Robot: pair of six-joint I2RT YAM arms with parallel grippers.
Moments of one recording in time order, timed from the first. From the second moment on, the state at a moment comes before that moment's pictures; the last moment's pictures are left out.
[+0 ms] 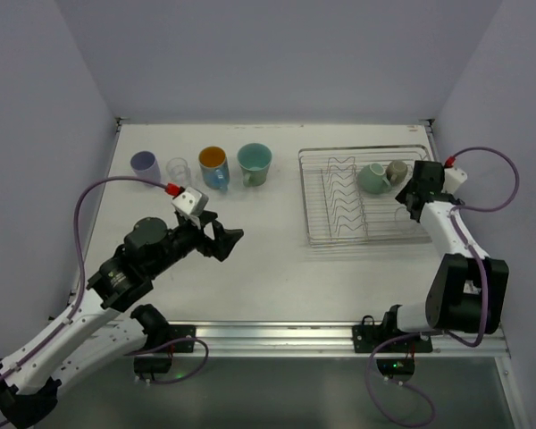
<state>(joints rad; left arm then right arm) -0.74 0.63 0.73 -0.30 0.01 -0.22 -0.14 1.38 0.93 -0.43 0.52 0.55</state>
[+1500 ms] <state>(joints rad) -0.80 1.00 0.81 0.04 0.31 -0.43 0.28 1.04 0.79 0.07 -0.36 0.92</state>
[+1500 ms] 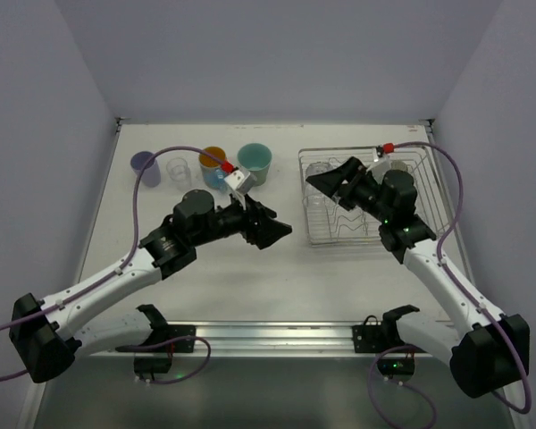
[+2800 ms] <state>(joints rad) -1.10 1.31 1.02 0.08 -0.51 -0.08 0.41 1.07 0.61 0.39 -0.45 1.23</state>
